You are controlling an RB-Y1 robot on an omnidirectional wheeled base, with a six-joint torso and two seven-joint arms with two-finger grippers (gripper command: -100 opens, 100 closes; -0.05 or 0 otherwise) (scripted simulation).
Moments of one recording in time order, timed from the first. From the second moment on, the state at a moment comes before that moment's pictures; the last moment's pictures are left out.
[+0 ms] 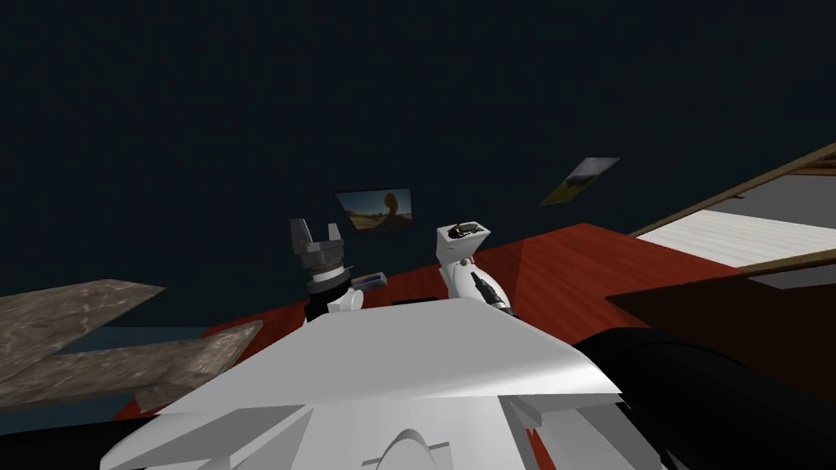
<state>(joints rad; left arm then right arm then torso) 0.49 -0.03 -0.06 -2.29 0.00 -0.65 -0.05 0.82 -0.35 -0.09 -1.76 0.17 -0.43 0.27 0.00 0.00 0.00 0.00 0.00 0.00</state>
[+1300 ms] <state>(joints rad) 0.49 -0.03 -0.06 -2.29 0.00 -0.65 -0.05 0.97 -0.49 -0.13 -1.45 0.28 -0.32 0.51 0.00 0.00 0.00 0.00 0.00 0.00</state>
